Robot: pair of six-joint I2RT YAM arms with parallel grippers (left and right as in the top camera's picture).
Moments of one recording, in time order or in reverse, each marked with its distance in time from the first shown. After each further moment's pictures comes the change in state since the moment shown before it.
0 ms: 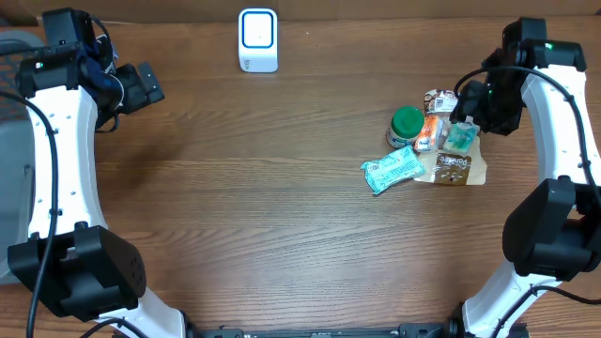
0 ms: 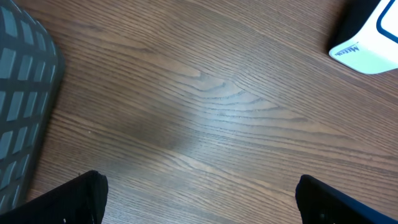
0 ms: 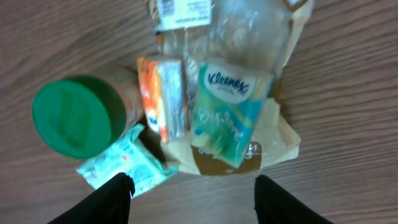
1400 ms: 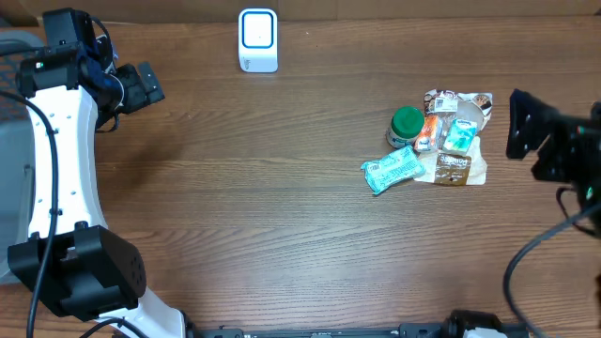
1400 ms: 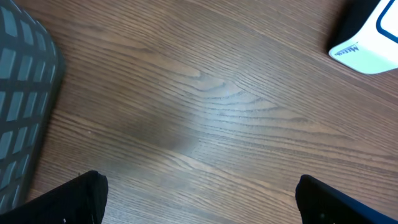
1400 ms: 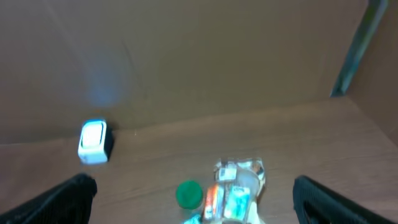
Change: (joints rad) left arm 0.000 0.000 0.000 0.000 -0.001 0.000; right arm 0.032 -1.019 -0.219 0.324 0.010 -0.033
